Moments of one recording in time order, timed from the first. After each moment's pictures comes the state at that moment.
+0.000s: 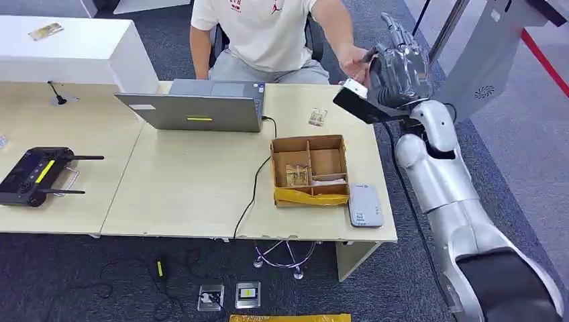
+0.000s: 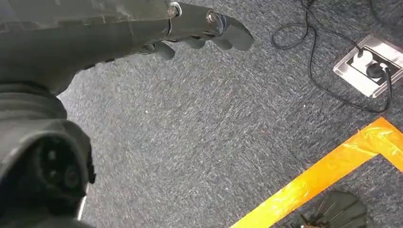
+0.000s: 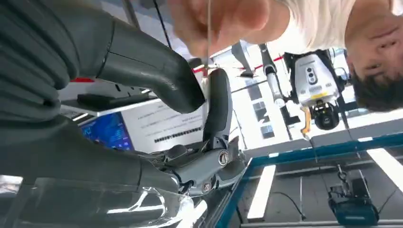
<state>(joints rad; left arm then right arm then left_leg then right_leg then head) -0.23 0.16 -0.82 -0.24 -0.06 0.27 -0.02 -0.94 -0.18 0.27 -0.91 0.97 -0.24 -0.22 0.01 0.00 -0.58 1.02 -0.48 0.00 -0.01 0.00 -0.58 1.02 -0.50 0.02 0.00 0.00</state>
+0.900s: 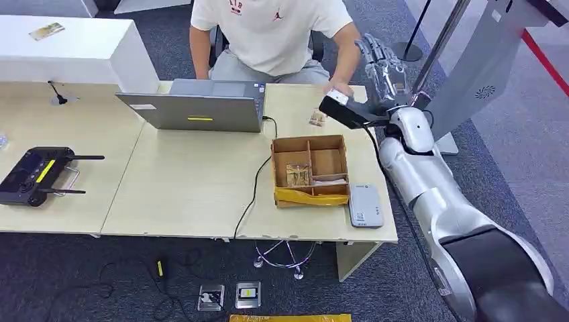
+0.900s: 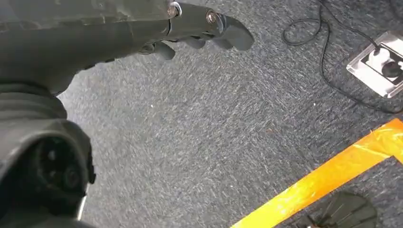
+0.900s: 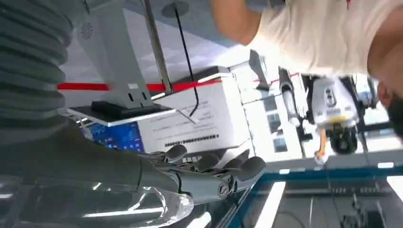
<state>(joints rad) -0.19 0.17 -0.82 -0.24 -0.02 0.30 -0.03 -1.03 -0.13 0.35 -0.57 0.96 -0.43 -0.21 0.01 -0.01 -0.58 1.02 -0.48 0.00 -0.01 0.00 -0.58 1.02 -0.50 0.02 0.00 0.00</state>
